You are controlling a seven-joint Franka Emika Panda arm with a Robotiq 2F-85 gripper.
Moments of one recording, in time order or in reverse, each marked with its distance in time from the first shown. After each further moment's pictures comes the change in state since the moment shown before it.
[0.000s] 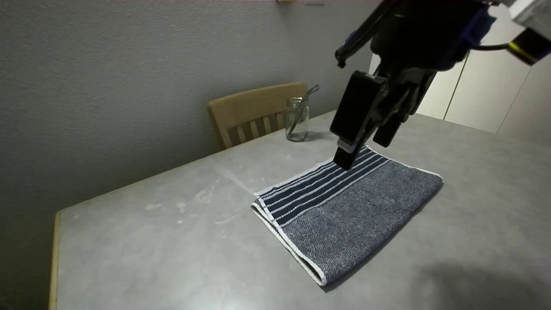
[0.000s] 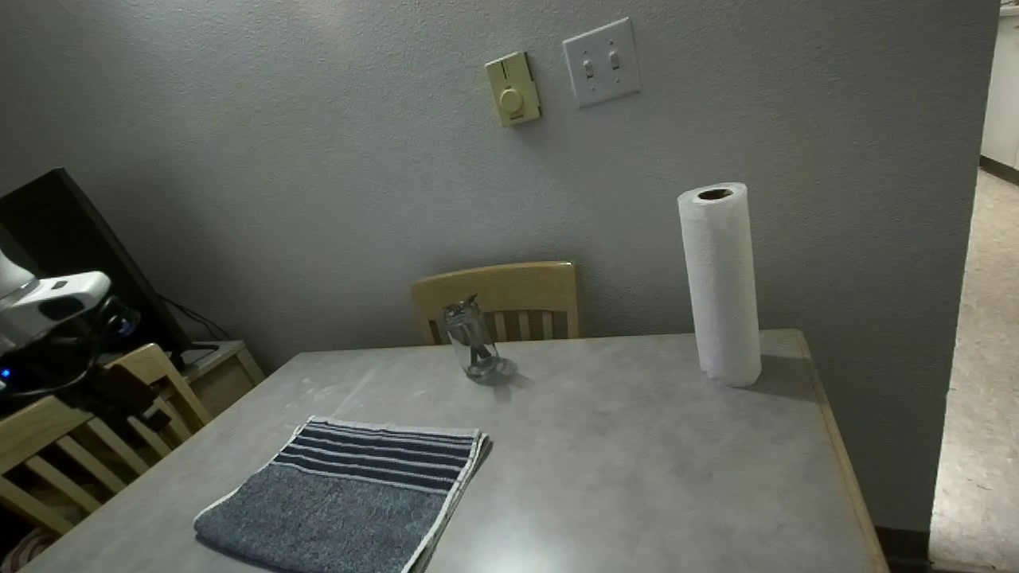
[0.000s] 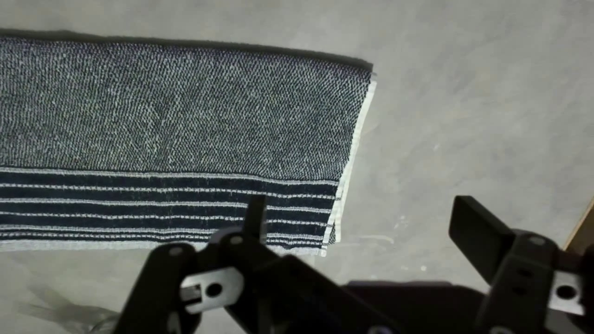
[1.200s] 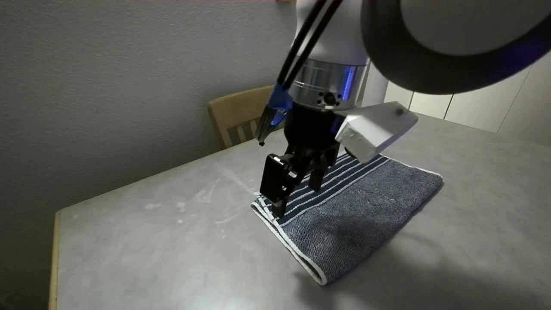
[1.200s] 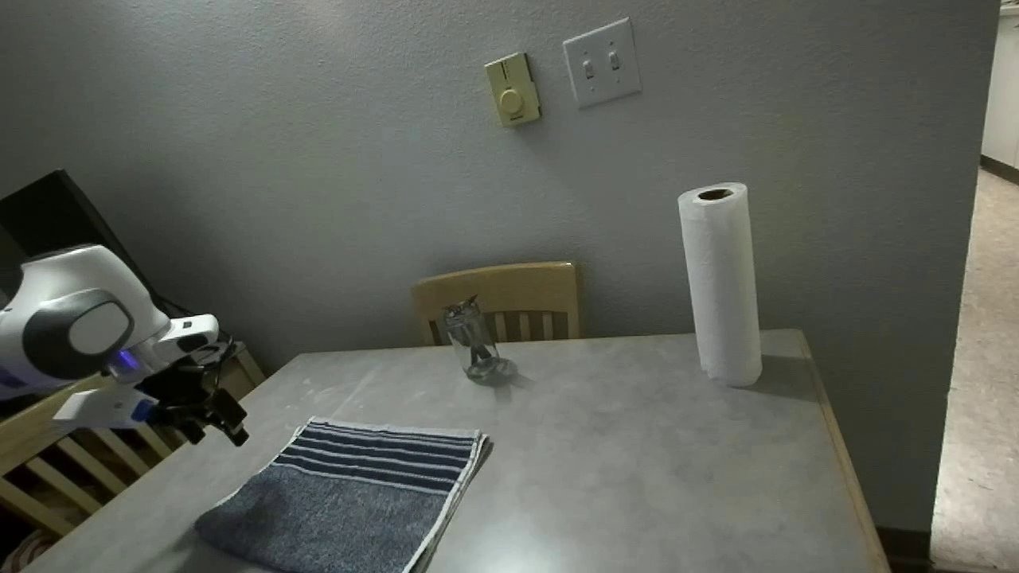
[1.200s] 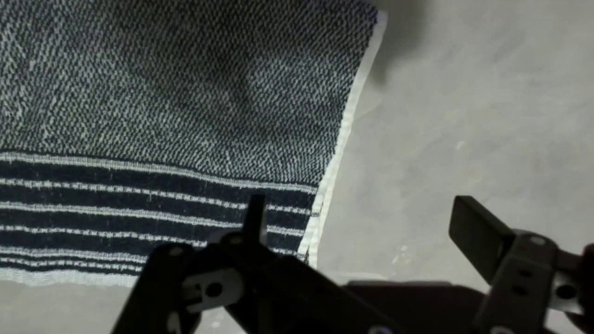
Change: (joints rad) arm 0.078 0.445 -0.085 0.345 0.008 0.012 -0.120
